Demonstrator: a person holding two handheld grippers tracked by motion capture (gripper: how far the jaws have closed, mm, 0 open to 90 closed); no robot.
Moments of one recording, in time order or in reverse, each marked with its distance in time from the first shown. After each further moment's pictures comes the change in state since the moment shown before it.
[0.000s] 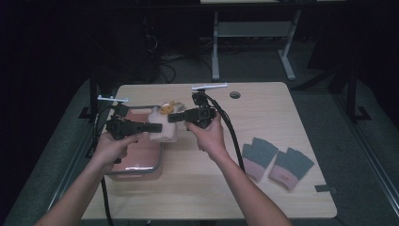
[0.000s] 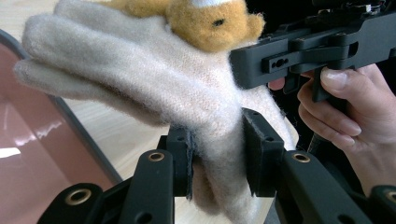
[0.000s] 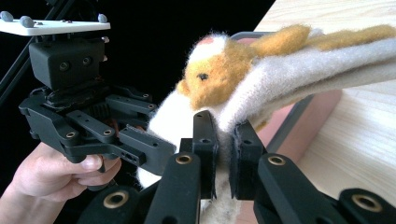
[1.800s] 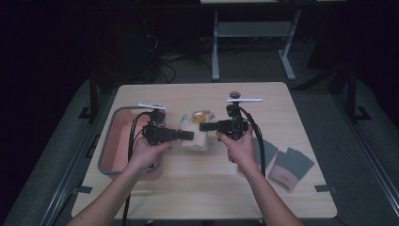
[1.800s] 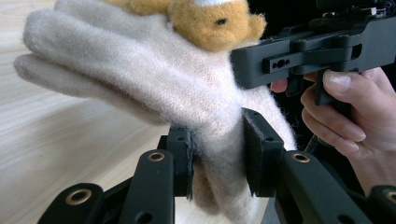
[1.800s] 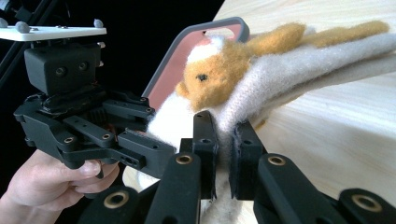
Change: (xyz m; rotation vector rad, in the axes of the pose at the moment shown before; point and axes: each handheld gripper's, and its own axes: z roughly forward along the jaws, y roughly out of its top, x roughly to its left) left arm -0.027 -0.008 0.085 0.061 -0.056 0.016; right arm -0.047 -0.041 -0.066 -0.054 -0.075 0.086
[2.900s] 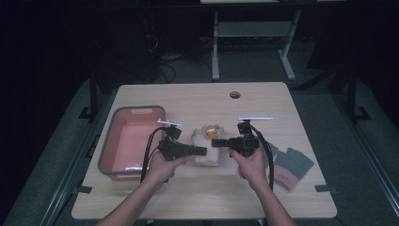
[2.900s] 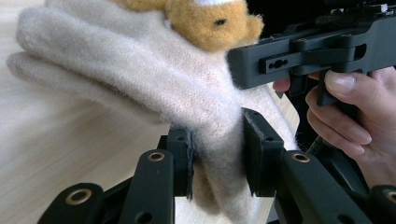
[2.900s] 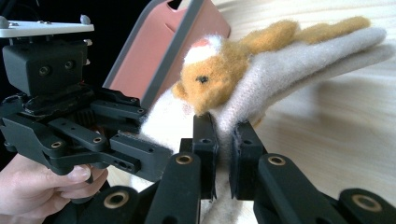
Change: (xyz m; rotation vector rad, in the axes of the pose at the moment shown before) left arm -0.008 -0.035 0.049 0.049 0.007 -0.038; right arm -0.037 -0.046 -0.014 0.013 -0.057 0.043
